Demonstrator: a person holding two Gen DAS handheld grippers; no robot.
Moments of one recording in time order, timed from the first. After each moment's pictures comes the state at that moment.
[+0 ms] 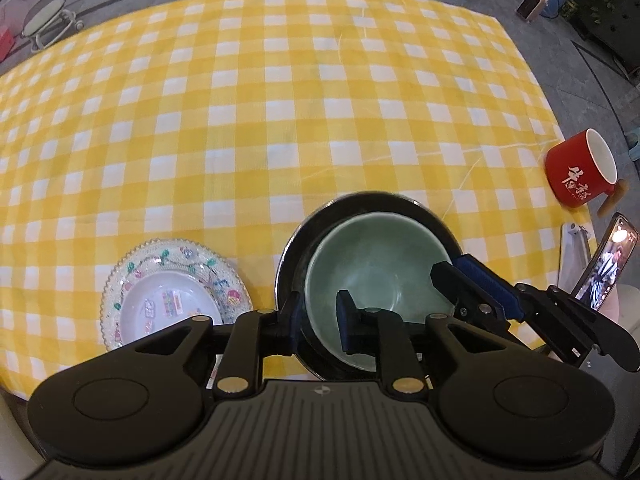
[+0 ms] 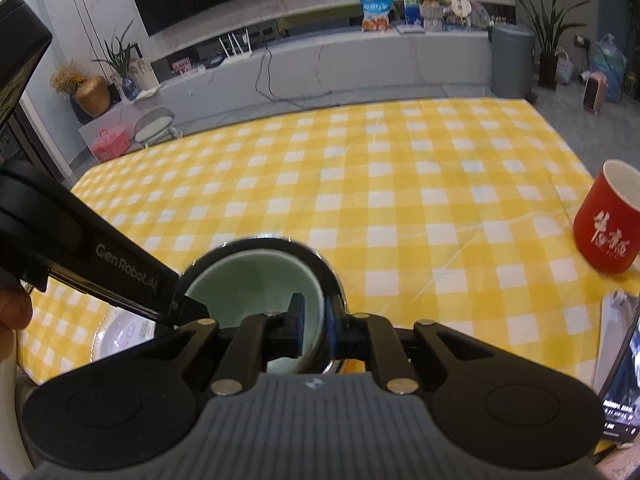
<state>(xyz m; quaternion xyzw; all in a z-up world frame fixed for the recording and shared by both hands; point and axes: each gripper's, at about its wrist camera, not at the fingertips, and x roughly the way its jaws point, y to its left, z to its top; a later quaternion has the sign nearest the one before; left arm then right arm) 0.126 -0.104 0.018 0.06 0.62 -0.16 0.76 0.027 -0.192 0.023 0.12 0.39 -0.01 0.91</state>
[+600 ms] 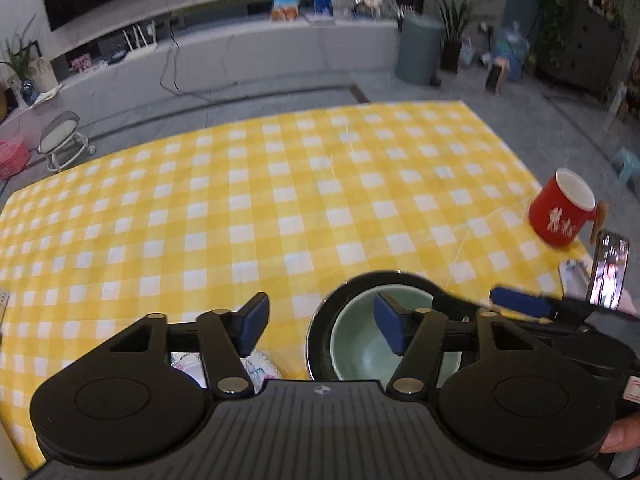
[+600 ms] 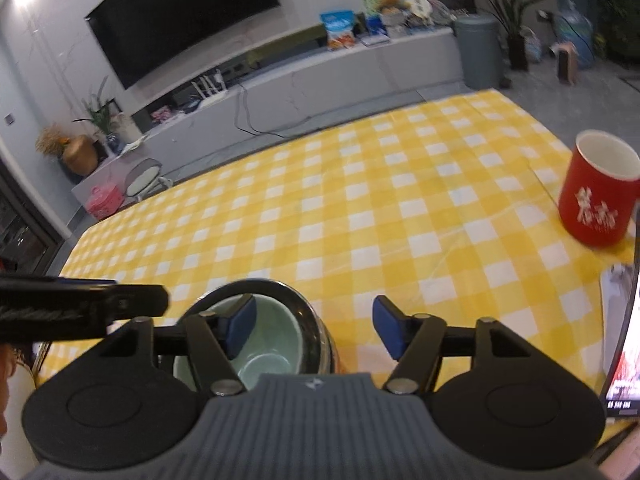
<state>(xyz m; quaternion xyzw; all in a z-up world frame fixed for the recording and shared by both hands) 0.083 -0.091 0.051 0.09 0.43 -0.19 0.88 0.030 -0.217 0.020 0.21 0.37 -0.05 0.90</state>
